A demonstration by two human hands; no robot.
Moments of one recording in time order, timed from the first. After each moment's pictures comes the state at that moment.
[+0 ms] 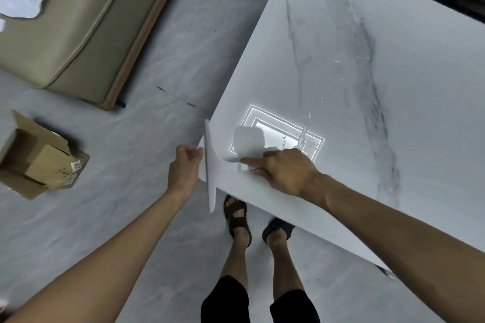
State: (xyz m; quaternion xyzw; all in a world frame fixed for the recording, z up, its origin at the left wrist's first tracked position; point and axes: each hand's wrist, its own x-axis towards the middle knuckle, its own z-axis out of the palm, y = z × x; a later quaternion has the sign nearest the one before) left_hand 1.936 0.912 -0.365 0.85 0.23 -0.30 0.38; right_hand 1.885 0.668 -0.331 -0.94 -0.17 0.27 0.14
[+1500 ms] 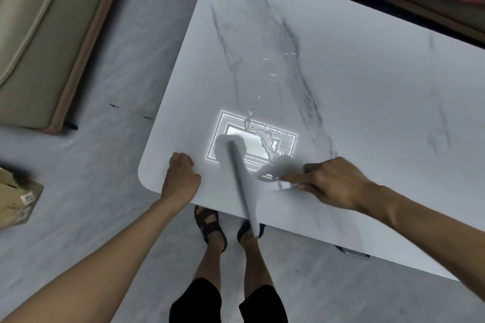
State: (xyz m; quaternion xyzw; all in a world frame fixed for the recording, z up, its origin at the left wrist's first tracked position) left_hand 1.894 0.815 -0.381 0.91 -0.02 -0.35 0.22; right_hand 1.764 0.491 -0.273 -0.95 -0.15 0.25 0.10
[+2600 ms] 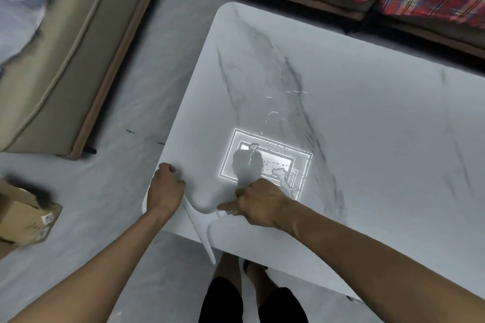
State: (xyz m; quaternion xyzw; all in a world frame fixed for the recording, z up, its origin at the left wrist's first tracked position) left_hand 1.964 0.792 -0.347 0.93 0.10 -0.28 0.21; right_hand 1.871 0.573 -0.318 -0.91 -0.27 0.30 0.10
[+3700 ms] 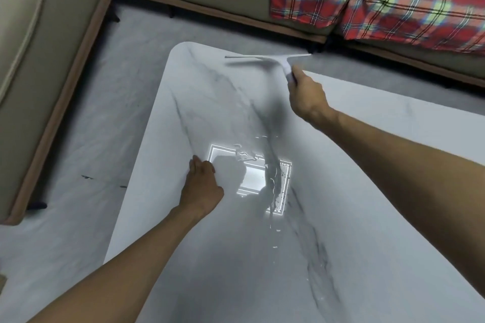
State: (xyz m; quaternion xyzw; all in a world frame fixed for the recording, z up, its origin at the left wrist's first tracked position) left_hand 2.053 0.600 -0.391 0.90 -0.16 -0.38 0.15; right_hand 2.076 0.318 -0.304 -0.88 0.35 0.10 0.29
